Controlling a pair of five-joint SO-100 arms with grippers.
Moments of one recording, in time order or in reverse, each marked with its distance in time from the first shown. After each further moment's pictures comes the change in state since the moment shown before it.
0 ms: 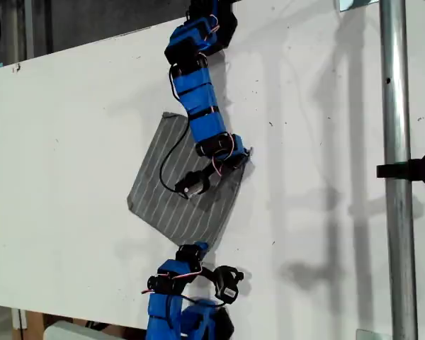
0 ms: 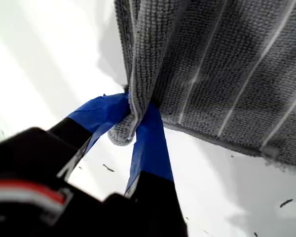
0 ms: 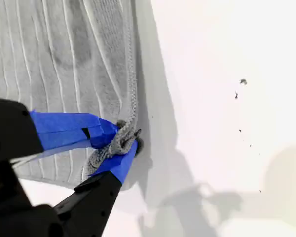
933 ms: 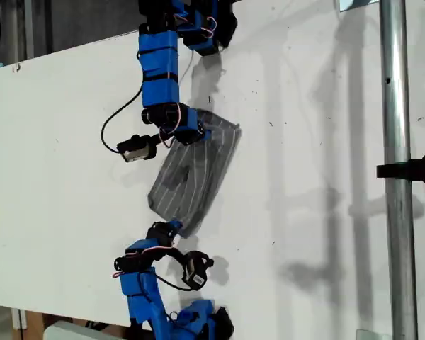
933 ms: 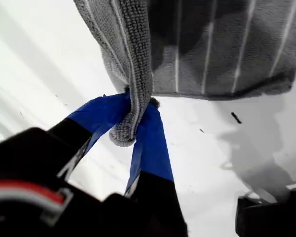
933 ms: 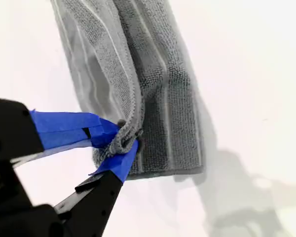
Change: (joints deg) arm 0 -12.4 -23.8 -41.6 11.9 25.8; arm 1 14.5 34.4 26.4 10.5 3.3
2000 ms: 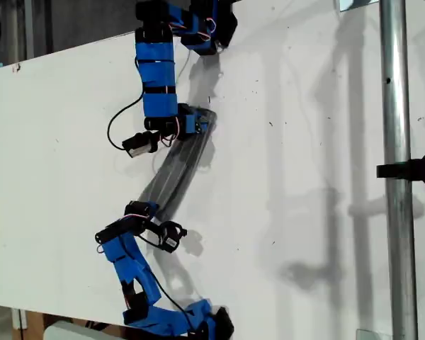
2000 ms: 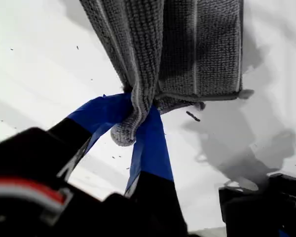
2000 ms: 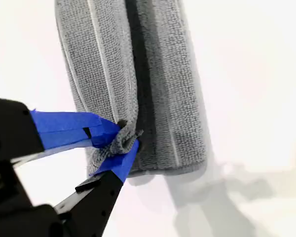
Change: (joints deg) arm 0 -13.9 -35.1 -37.6 7.7 7.5; arm 1 5.5 -6.2 11.3 -1.0 0.2
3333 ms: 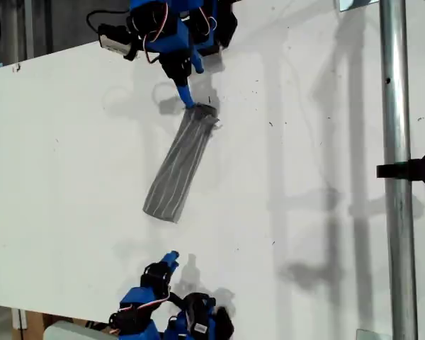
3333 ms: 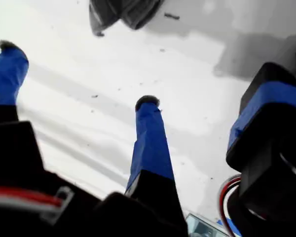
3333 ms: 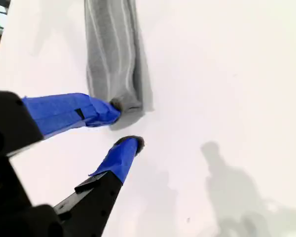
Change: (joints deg) arm 0 14.5 75.5 61.2 5.8 -17.5; arm 1 -11.5 66.3 28.7 17.5 43.4
